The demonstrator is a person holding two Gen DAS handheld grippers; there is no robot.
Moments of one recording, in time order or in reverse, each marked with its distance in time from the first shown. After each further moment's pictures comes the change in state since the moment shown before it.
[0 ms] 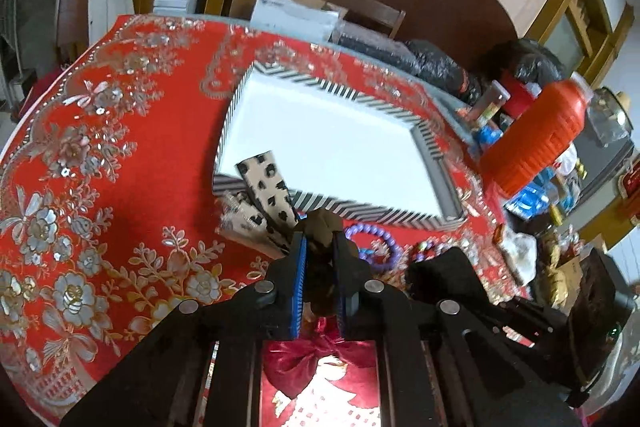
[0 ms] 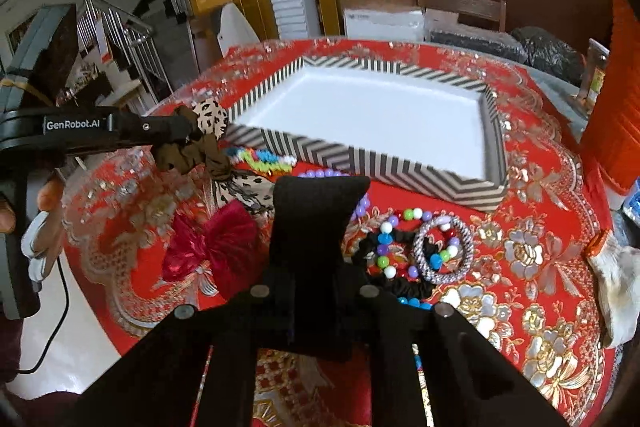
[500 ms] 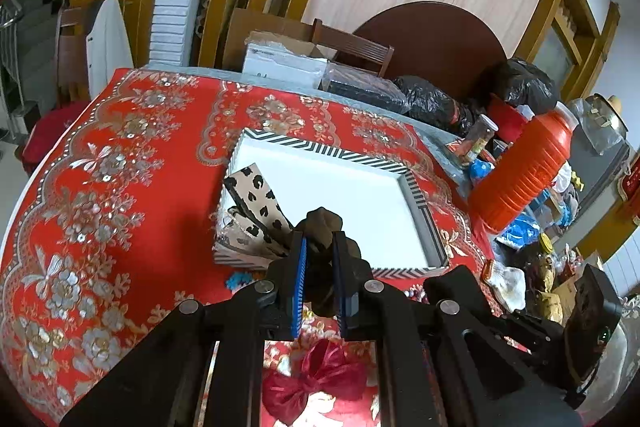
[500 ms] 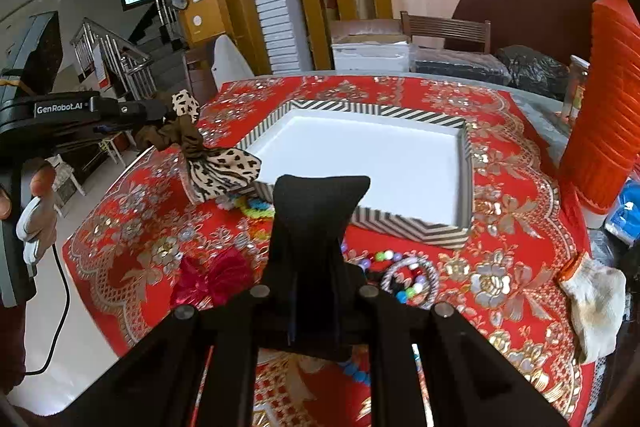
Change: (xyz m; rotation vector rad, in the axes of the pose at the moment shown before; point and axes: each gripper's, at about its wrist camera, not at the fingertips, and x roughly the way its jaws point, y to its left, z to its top) left arm -0.022 -0.019 0.045 0.052 -0.110 0.013; right arm -0.030 -0.019 0.027 0.032 -0.083 -0.034
